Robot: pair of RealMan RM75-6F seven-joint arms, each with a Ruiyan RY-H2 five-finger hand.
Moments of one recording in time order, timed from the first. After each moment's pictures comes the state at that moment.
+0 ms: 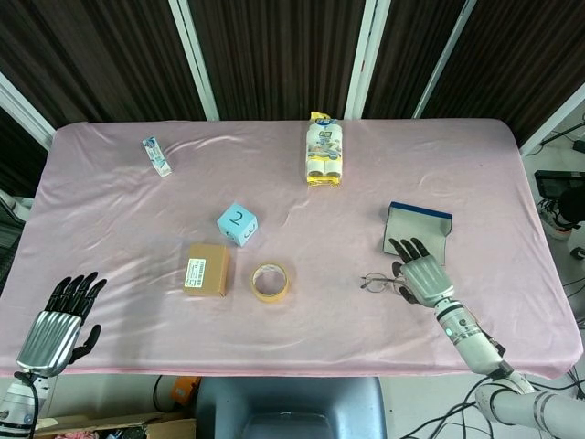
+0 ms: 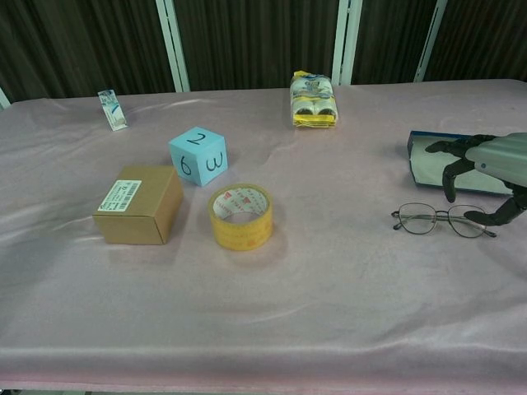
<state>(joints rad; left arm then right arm) -0.16 -1.16 0.03 -1.55 1.62 1.44 0.10 0.54 -1.42 0.05 -1.32 -1.32 0.96 -0.30</state>
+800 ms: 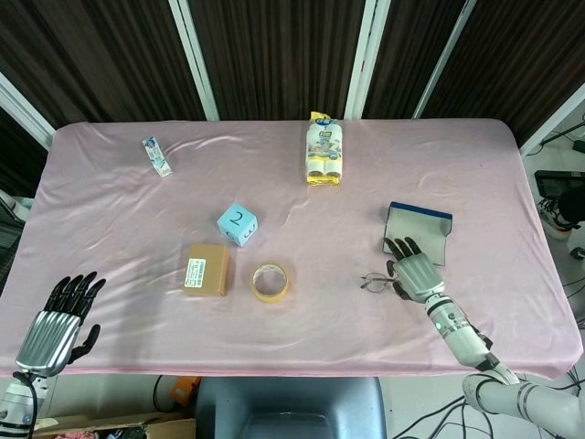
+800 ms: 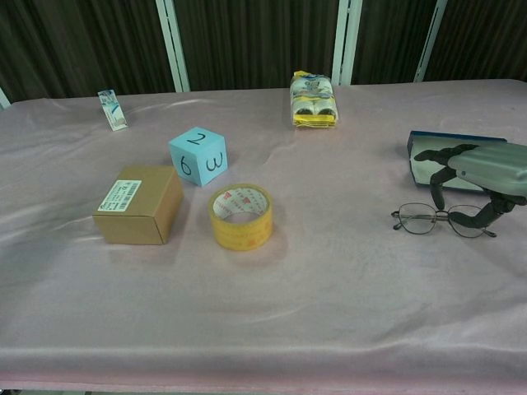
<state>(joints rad) -0.16 -1.16 0.03 -1.55 1.62 1.44 0.09 0.57 -1.49 0.06 -1.24 -1.28 0.90 -0.31</state>
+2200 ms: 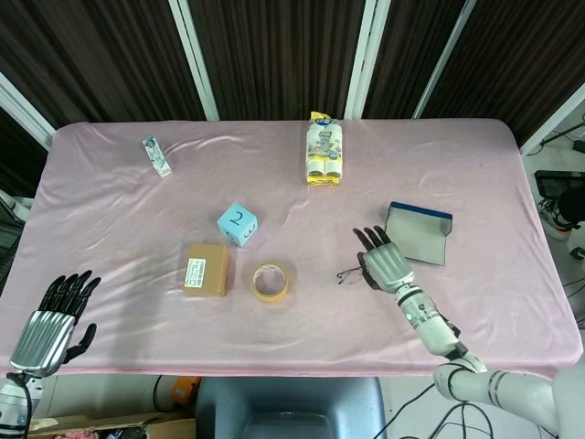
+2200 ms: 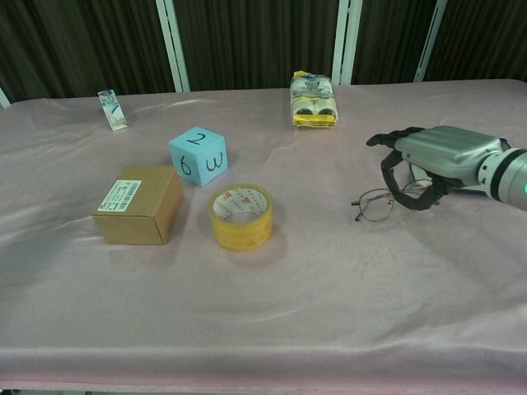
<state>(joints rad) -0.15 -1.15 0.03 -1.55 1.63 1.46 0.06 0.66 -1.59 0.14 -1.25 -1.24 0.90 -0.39</state>
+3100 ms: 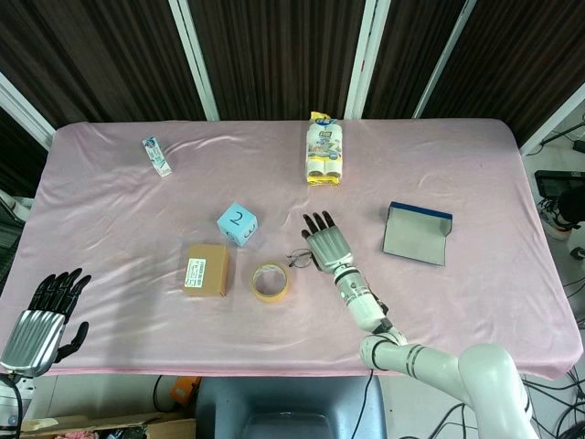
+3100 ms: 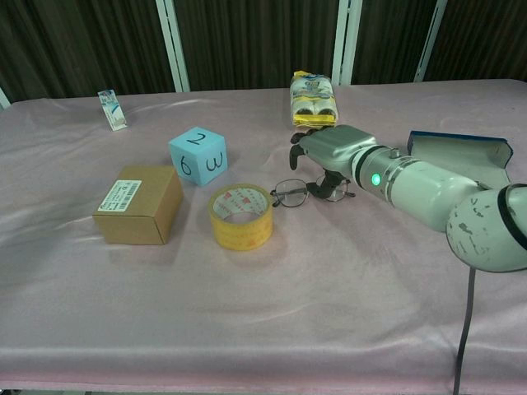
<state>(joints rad) -0.15 -1.13 0.02 -1.54 1.62 1.47 0.02 0.92 -1.92 0.29 -0.95 -0.99 0.79 -0.62</state>
